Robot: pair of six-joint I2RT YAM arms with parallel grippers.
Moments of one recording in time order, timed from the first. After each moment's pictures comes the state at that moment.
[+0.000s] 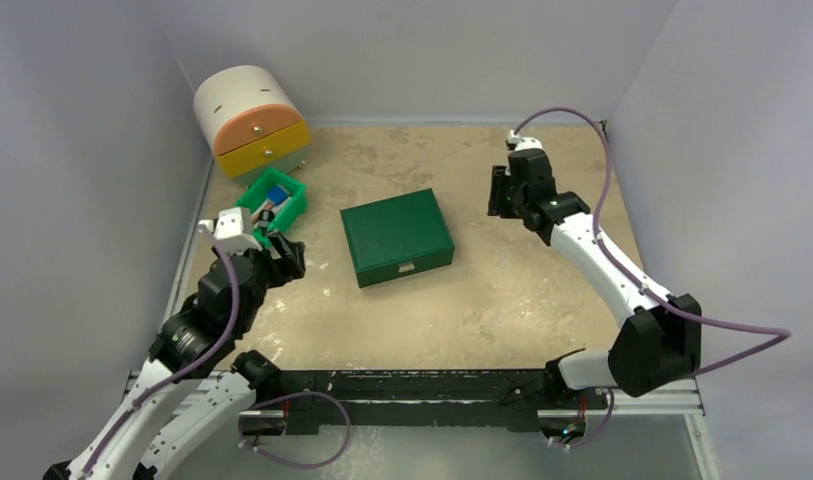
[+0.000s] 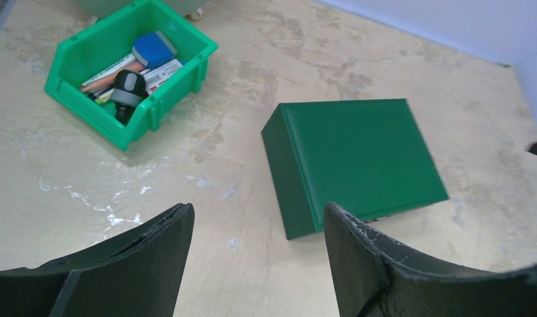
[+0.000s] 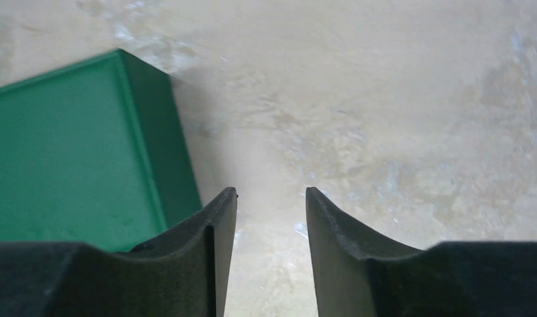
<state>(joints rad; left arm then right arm) -0.61 0.45 0.79 -0.65 -0.51 -0.52 0.39 1.39 1.17 -0.49 0.21 0.29</state>
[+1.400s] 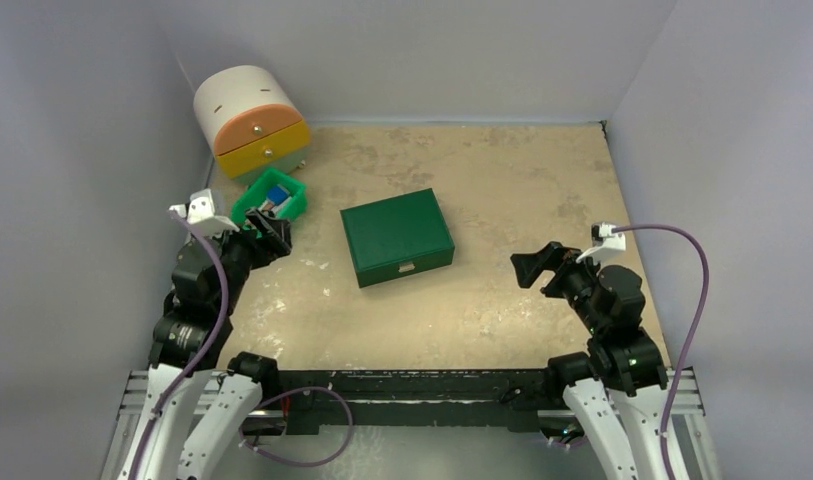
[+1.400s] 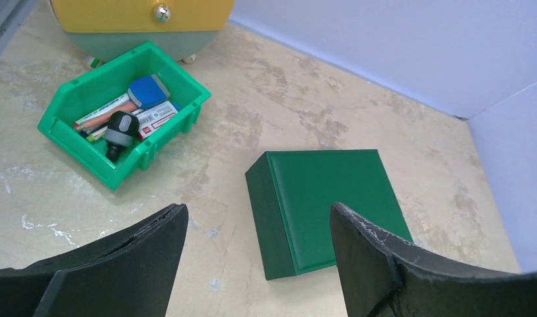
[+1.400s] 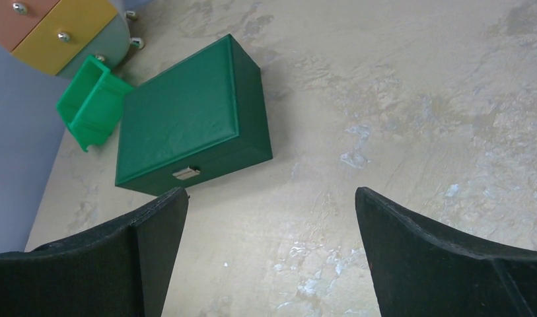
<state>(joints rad) -0.23 0.56 0.84 -0.51 -0.17 -0.50 0.19 0.33 0.65 -0.59 -0.07 0.49</state>
